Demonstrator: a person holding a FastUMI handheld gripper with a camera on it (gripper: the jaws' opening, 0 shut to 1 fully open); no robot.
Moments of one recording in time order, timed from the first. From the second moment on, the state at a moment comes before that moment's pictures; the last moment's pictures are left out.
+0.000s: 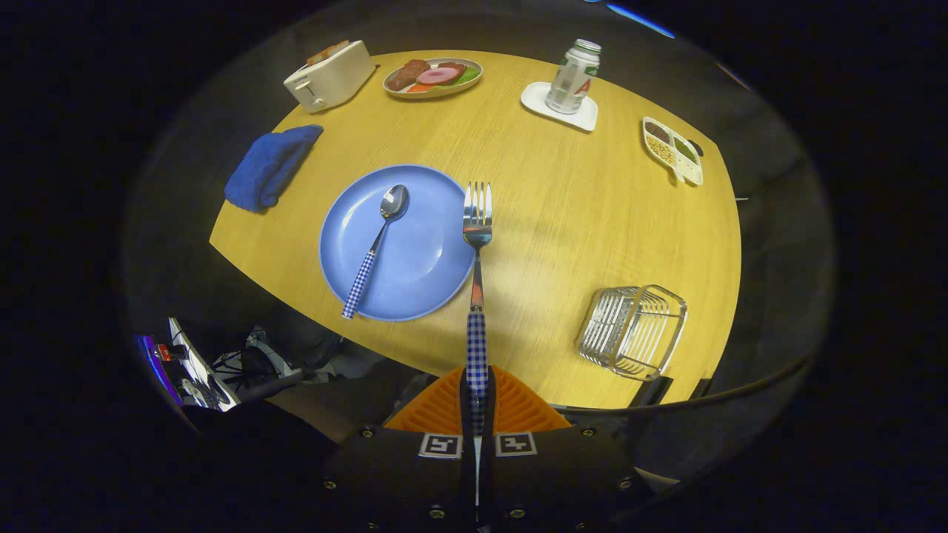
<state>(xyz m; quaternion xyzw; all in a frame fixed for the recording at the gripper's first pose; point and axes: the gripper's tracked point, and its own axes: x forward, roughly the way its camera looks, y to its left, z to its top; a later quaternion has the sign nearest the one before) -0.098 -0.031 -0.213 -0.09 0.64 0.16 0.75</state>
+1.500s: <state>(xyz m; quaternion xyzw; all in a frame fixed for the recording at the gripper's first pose) -0.112 -0.206 -0.224 -0.17 0.81 0.11 0.55</state>
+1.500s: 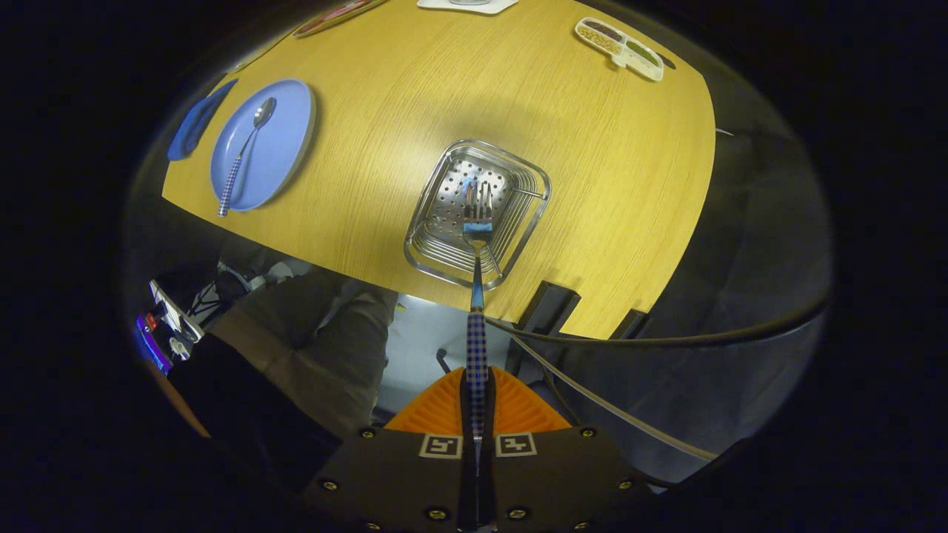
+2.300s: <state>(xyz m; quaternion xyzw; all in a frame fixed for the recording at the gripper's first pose) -0.070 -0.194 -0.244 -0.15 0.82 0.11 0.54</state>
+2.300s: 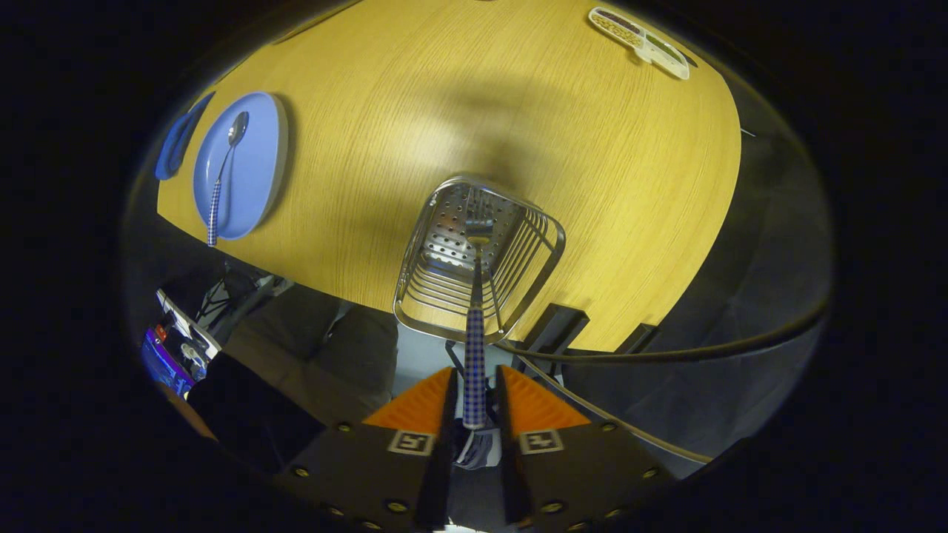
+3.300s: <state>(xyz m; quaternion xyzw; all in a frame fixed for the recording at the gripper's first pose) -0.163 -0.153 -0.188 -0.03 0.66 0.00 0.75</state>
